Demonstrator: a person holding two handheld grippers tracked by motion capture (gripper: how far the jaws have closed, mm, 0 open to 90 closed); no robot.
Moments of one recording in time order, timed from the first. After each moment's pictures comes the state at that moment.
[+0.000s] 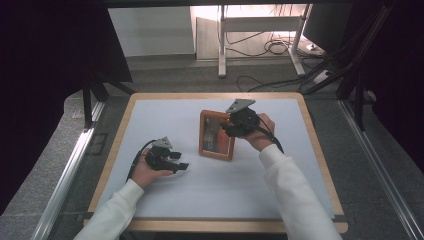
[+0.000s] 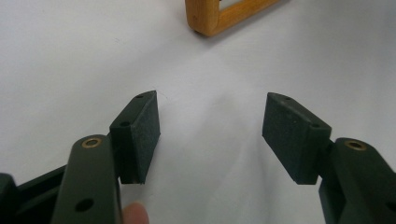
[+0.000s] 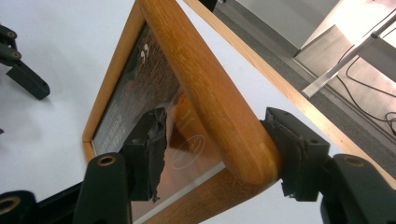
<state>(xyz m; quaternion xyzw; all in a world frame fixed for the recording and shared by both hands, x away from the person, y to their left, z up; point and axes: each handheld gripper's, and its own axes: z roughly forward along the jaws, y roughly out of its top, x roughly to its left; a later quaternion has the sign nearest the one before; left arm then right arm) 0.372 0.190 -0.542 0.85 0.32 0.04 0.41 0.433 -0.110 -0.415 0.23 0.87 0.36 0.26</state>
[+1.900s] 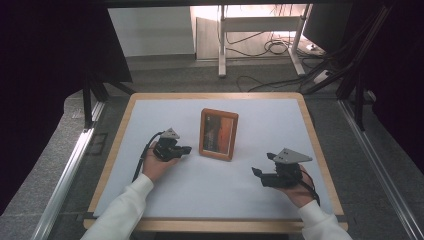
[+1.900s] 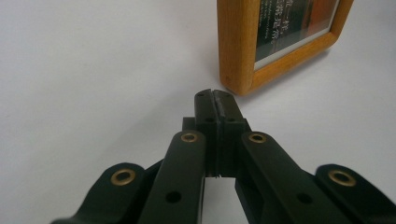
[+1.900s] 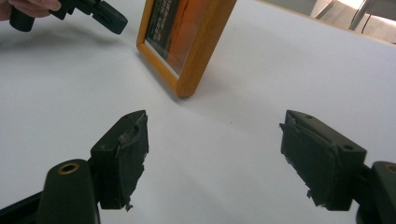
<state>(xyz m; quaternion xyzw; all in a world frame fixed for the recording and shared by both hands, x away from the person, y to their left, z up) 0.396 0.165 -0.533 0.83 0.37 0.08 0.41 0.314 -0.231 -0.480 0.32 0.82 0.44 0.20</state>
